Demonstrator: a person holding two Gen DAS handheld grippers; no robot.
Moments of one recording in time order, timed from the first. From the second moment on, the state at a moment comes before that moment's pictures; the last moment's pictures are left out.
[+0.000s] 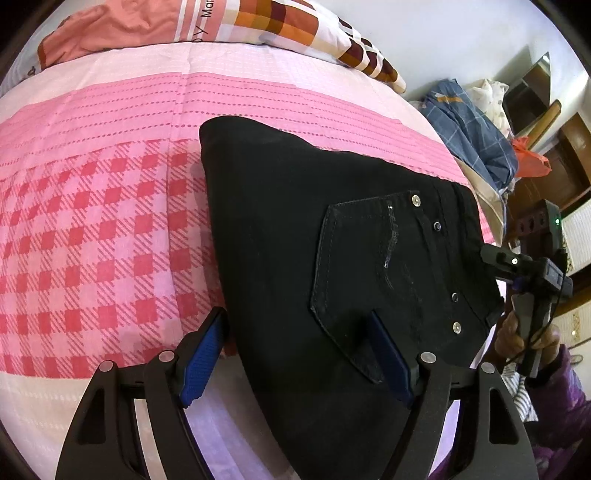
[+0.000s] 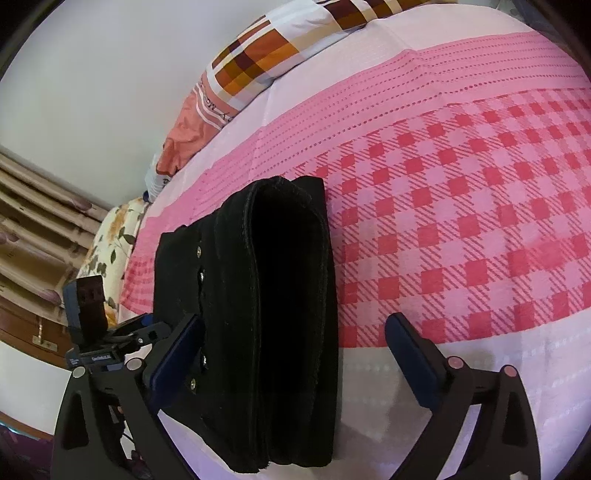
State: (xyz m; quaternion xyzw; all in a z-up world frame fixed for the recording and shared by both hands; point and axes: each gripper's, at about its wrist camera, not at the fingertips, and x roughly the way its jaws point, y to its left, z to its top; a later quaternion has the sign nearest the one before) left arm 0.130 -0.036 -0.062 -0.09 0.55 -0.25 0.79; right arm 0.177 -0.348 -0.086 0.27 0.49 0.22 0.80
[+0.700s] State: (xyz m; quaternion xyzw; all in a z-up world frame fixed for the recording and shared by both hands) left arm 0.134 -0.074 -0.068 -0.04 0.54 -0.26 0.80; right arm 0.179 -0.356 -0.090 0.29 0.50 0.27 0.77
